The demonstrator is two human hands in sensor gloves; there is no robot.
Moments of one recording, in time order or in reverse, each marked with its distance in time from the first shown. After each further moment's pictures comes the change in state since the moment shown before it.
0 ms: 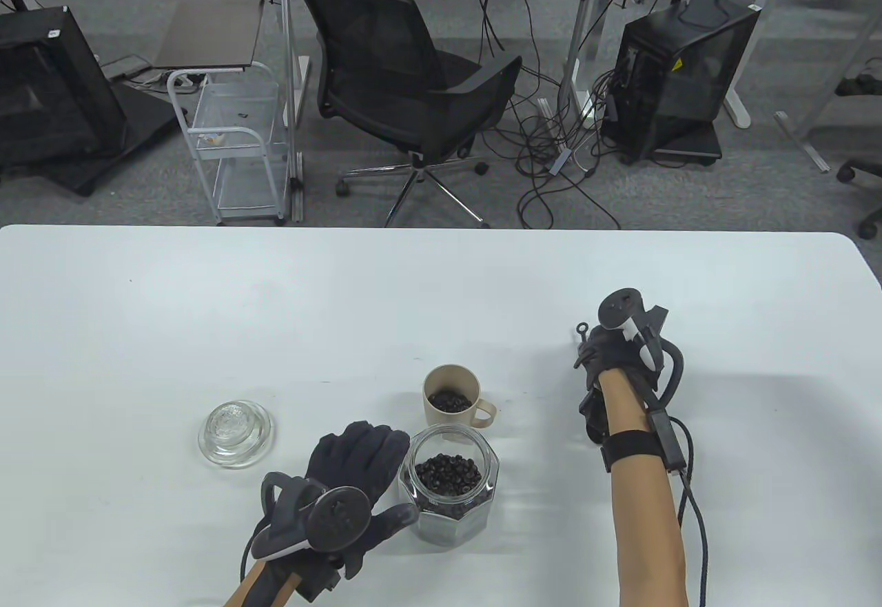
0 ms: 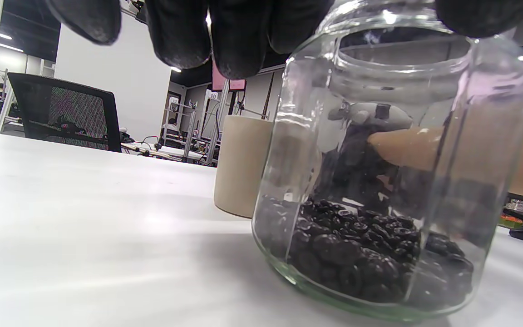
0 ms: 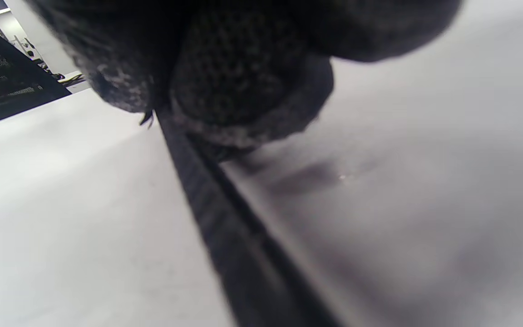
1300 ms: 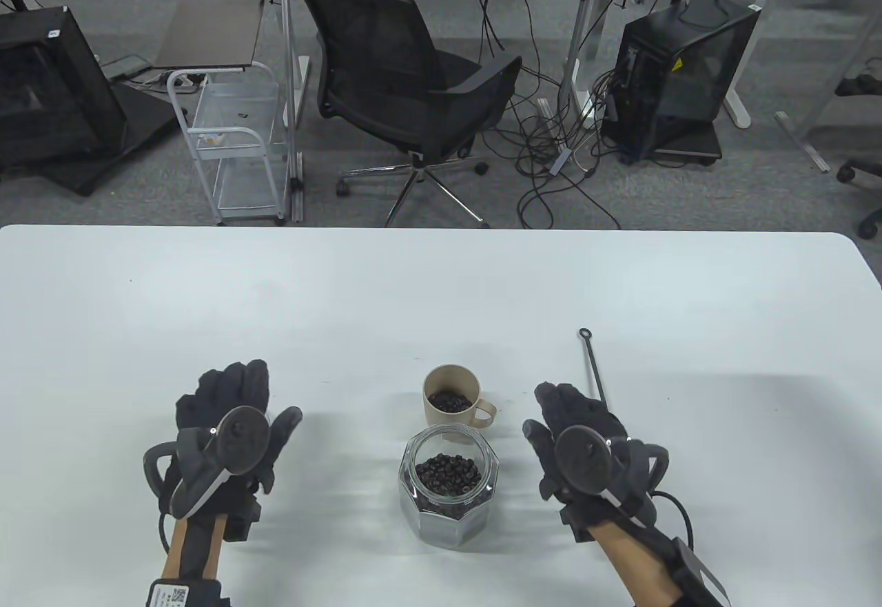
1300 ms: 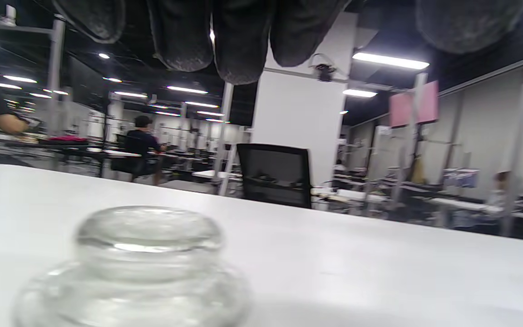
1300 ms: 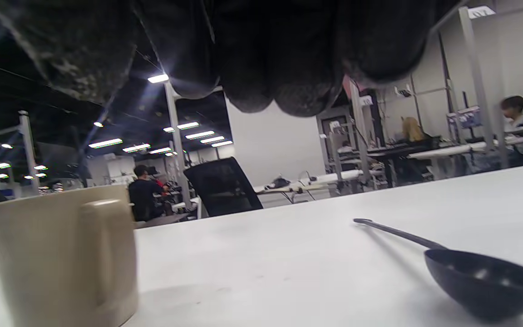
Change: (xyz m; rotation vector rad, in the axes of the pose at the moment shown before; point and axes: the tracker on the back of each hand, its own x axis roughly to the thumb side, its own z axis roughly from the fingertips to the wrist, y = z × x) left_hand -0.134 0.047 0.009 0.100 0.654 -0.222; right_hand 0.002 -0.003 0.234 -0.481 -0.634 -0.040
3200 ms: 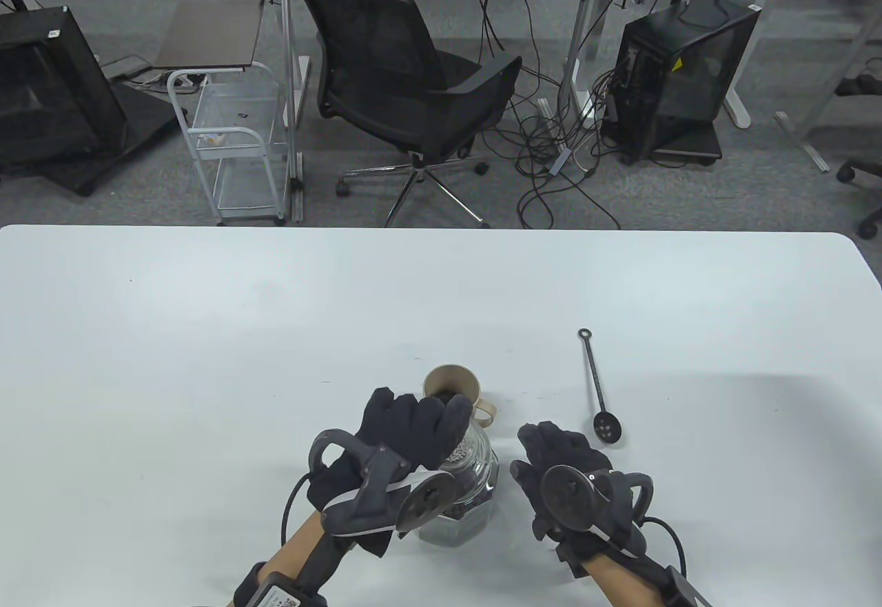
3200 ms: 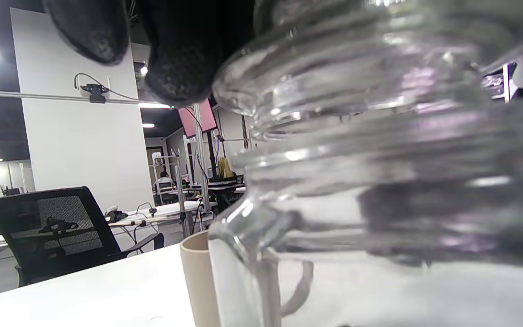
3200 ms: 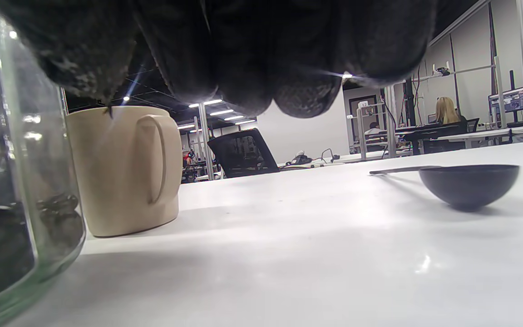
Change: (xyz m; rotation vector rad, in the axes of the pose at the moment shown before) left_hand 0.204 0.056 0.072 0.097 -0.737 -0.085; right_hand 0.001 0.023 0.020 0.133 -0.057 0.014
